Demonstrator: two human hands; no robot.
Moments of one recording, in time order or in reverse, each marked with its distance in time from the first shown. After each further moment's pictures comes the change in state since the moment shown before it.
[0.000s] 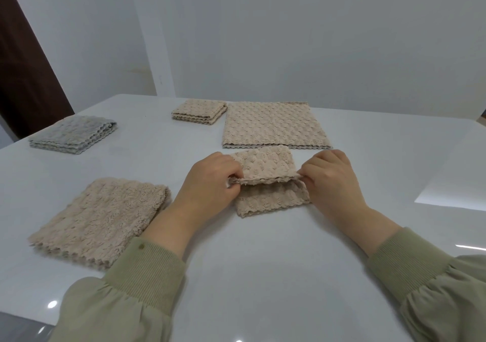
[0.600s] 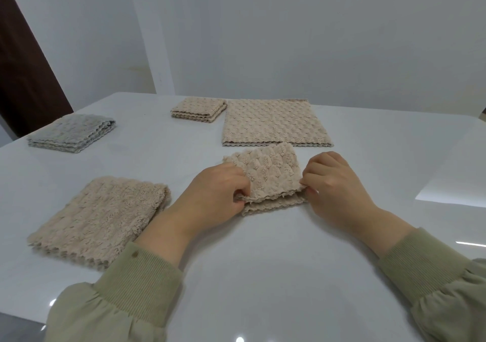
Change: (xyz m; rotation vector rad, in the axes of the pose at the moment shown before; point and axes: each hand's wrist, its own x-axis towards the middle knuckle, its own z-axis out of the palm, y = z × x) left_hand -0.006 -0.001 0.004 0.014 -0.204 0.127; right_hand -0.007 0.001 -0.008 0.031 -0.101 -0.174
